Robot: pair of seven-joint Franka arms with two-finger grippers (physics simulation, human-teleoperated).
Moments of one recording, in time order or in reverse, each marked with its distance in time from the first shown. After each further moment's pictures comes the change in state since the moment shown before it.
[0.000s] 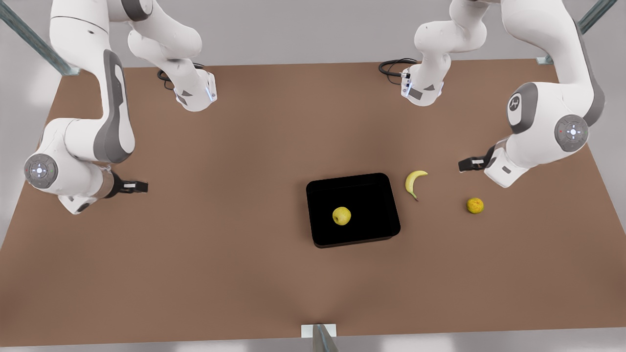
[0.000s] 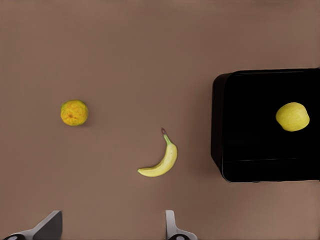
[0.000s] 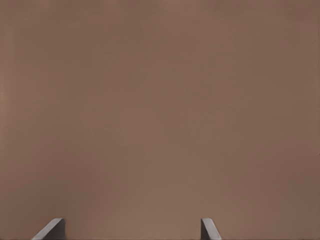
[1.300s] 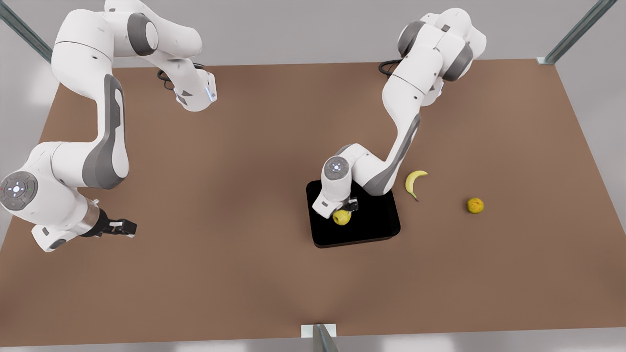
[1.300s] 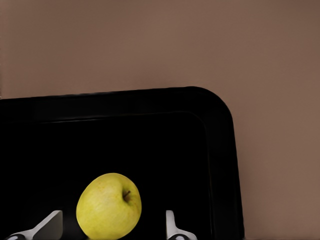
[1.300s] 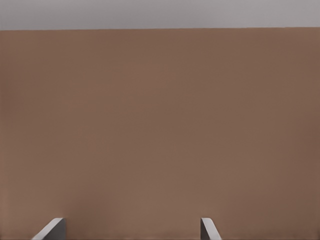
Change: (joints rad) left arm -0.586 0.652 -0.039 0.260 0.318 0.601 -0.733; right arm 0.003 0.254 0.007 0.450 0.005 -0.016 0.041
